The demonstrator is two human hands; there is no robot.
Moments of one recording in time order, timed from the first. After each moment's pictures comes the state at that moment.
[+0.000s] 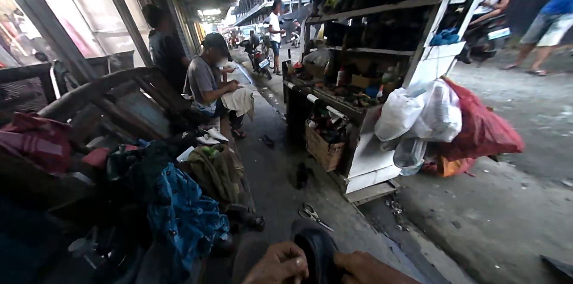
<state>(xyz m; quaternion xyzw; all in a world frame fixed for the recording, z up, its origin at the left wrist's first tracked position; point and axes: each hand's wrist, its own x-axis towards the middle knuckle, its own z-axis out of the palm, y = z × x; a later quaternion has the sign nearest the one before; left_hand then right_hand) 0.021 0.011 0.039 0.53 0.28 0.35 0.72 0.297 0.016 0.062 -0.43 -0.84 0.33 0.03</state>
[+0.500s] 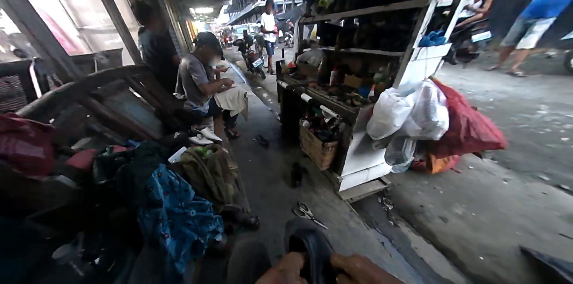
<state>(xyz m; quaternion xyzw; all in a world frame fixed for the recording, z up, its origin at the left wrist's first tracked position) 0.058 0.016 0.052 0.71 0.42 0.11 0.55 0.298 0.001 0.057 -0.45 -0.81 0.36 0.09</state>
